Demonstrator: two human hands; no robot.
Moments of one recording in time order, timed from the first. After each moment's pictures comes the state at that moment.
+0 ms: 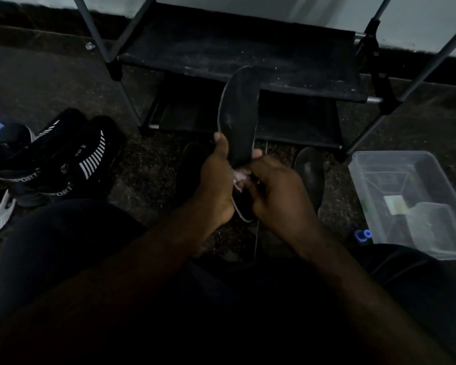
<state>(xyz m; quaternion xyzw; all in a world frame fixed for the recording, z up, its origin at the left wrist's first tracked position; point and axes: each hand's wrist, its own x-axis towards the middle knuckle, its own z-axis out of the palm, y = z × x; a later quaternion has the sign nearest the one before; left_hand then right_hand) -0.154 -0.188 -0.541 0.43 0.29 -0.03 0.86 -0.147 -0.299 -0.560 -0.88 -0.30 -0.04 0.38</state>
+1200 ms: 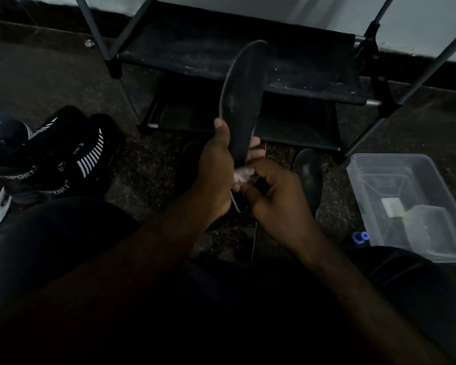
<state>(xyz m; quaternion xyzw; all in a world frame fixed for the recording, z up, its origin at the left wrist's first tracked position) -0.143 -0.183 -0.540 0.52 0.28 0.02 0.81 -0.153 -0.298 -0.557 -0.81 -0.25 0.03 0.53</state>
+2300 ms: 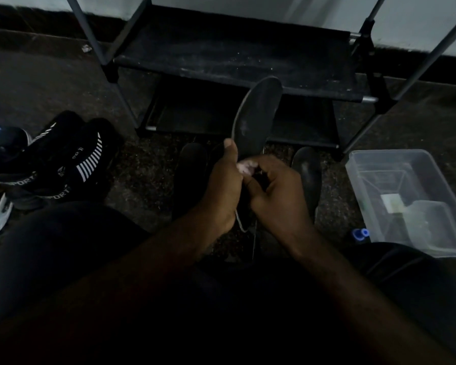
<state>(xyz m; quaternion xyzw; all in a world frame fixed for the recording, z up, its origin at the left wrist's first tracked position) -0.155 -0.197 -0.553 0.55 0.25 -0.07 0.80 -0.150 -0.296 -0.565 -0.82 -0.21 -0.05 0.53</state>
